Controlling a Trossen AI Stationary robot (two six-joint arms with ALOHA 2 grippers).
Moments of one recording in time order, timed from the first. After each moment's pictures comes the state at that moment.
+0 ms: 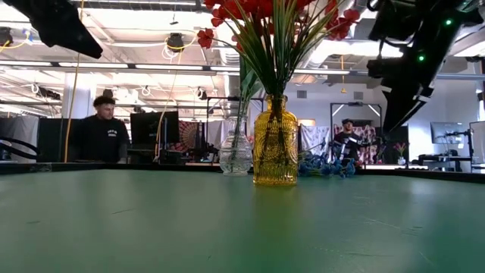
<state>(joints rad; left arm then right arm) -0.32 0.53 0.79 -1.11 -0.81 -0.61 -0.21 0.97 0.67 -0.85 0.39 0.43</state>
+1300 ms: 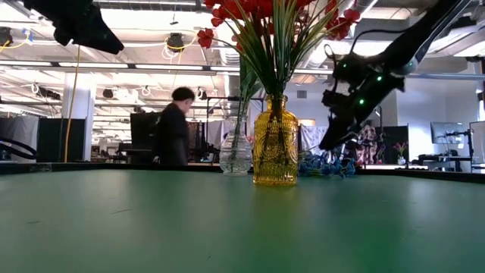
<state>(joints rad) -0.16 0.54 0.72 -0.78 -0.87 -0.39 -0.75 1.42 0.66 -0.03 -0.16 -0.17</state>
